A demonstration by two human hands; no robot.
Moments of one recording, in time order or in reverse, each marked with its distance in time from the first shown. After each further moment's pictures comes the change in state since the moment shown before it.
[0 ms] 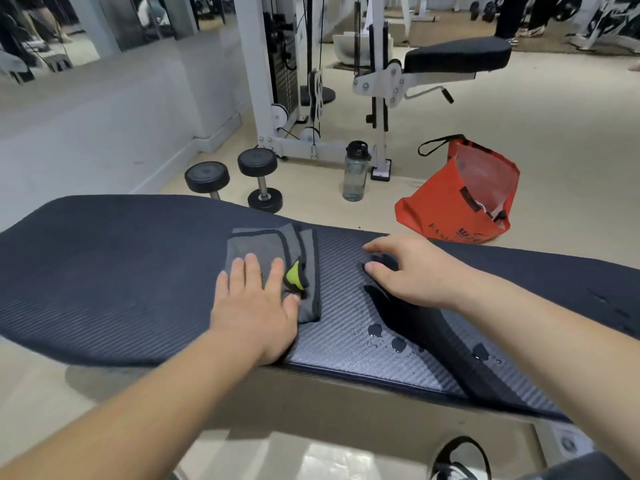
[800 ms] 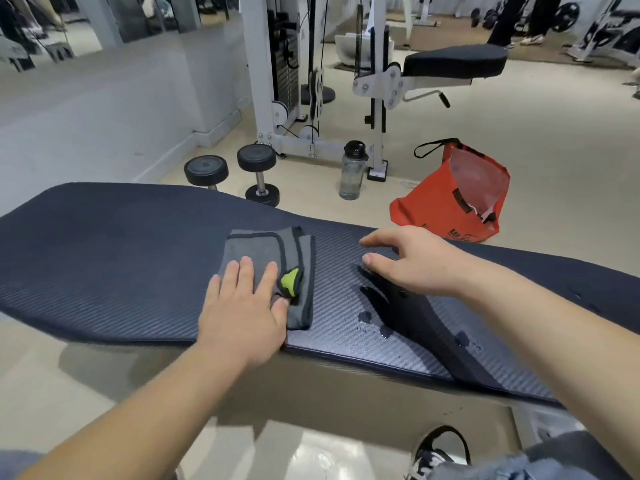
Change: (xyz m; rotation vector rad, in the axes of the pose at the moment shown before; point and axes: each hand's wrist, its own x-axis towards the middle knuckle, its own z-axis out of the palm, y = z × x) left_hand -0.030 -0.005 0.015 -0.099 0.083 0.015; right_hand -0.025 -0.012 -0.026 0.032 -0.060 -0.018
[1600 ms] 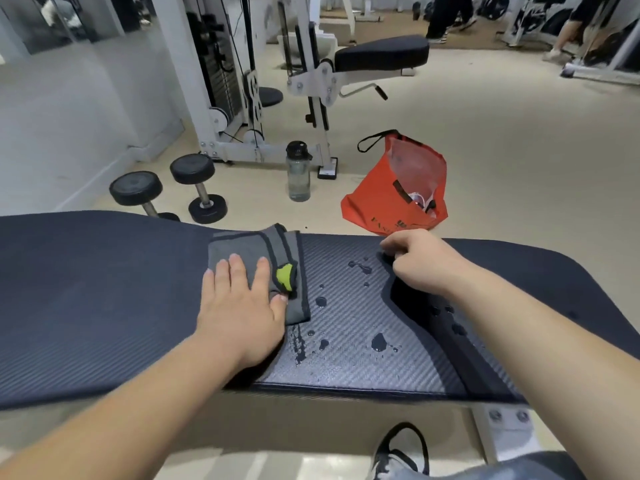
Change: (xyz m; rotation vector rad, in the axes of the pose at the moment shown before) left_hand 0.037 0.116 -0.010 0.078 -0.014 0.097; right_hand -0.032 0.126 -0.027 0.143 0.137 0.446
